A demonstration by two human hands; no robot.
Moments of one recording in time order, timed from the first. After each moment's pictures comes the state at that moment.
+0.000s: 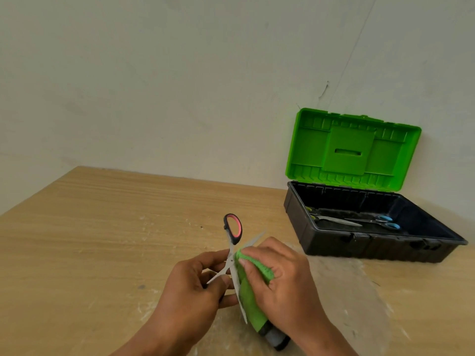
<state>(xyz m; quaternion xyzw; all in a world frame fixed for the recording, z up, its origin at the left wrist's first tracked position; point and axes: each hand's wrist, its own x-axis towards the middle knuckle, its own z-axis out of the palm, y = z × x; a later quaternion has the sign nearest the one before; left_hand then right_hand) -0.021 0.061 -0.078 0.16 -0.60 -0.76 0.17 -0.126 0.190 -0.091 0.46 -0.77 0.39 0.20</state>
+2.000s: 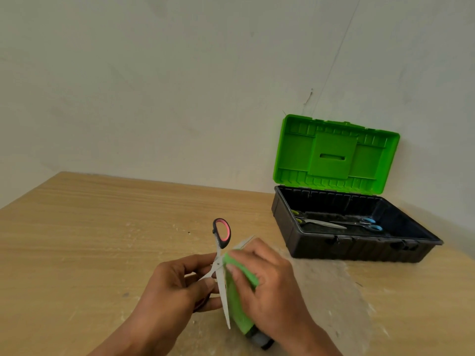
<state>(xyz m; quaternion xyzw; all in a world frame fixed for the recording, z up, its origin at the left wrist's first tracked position) -0.017 0.053 -0.071 0.14 -0.59 -0.79 0.14 -0.124 0.192 -0.087 0.48 -0.77 0.36 0.21</state>
